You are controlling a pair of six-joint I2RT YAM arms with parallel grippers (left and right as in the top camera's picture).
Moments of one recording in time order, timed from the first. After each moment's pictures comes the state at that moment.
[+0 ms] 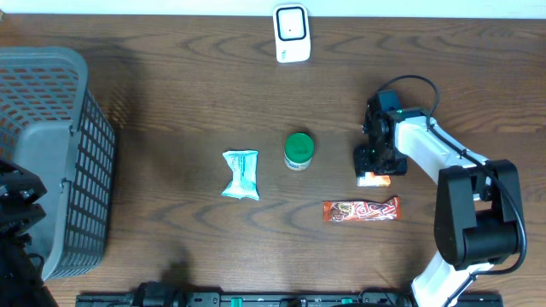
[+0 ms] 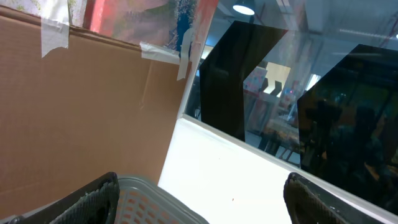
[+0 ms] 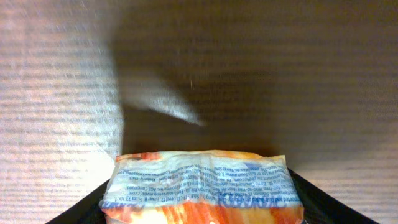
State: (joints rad) left arm -0.06 0.64 1.46 -0.57 -0.63 -0.17; right arm 0.17 1.89 1.14 -0.86 0.00 0.16
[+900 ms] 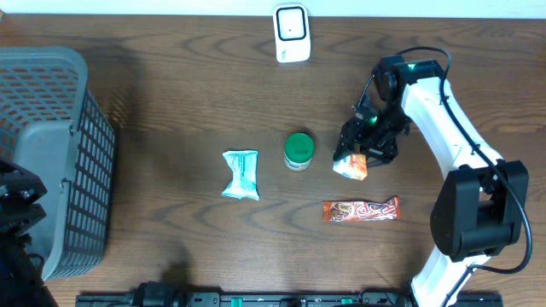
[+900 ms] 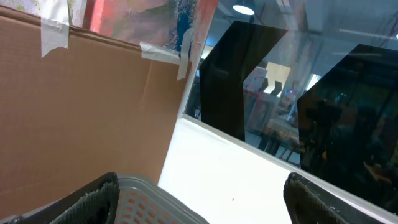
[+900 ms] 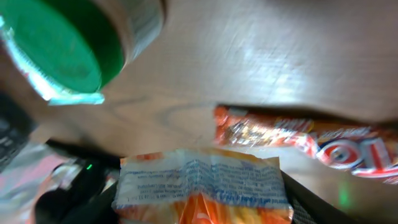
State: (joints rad) left arm -0.06 0.64 1.46 -0.57 -0.63 -0.17; right arm 0.17 1.93 1.57 -1.43 -0.49 0.25
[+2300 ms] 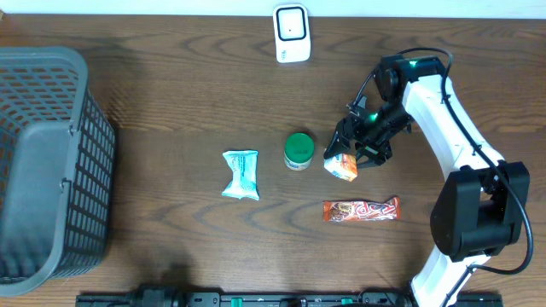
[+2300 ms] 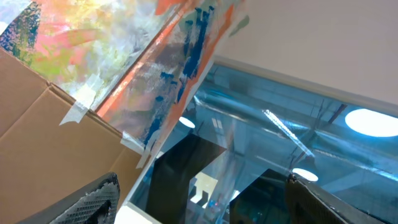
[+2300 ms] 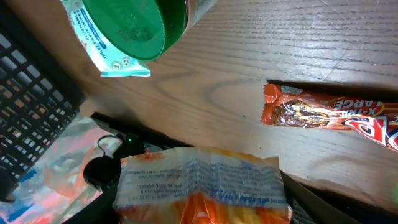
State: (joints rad) left arm -0.06 0.01 1.17 -0.31 -0.50 -0.17; right arm 0.17 1.93 1.60 -1.49 -0.64 0.24
